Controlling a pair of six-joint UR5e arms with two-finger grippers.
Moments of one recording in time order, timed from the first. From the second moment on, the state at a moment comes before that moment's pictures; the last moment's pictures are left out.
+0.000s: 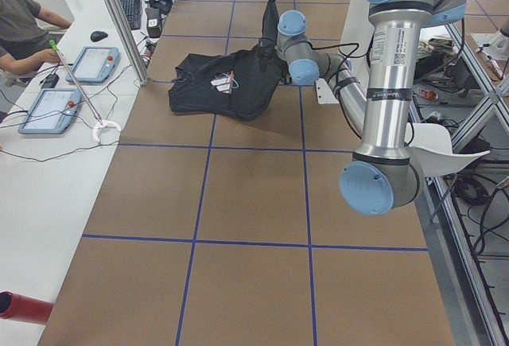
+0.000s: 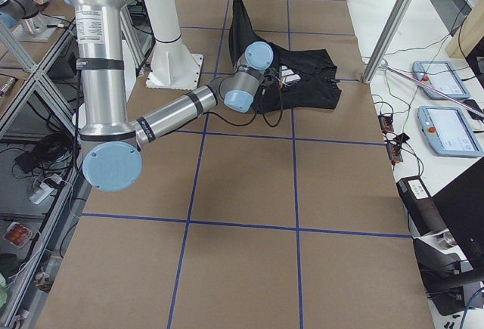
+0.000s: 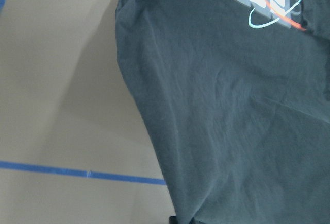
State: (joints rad) left arm -0.71 -1.59 -2.36 -1.79 -2.16 -1.36; right arm 1.05 -1.54 1.93 -0.81 2.83 1.64
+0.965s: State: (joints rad) left arm -0.80 -1.65 -2.34 -1.78 -2.30 -1.27; right arm 1.16 -1.48 1.77 -0.64 2.93 1.65
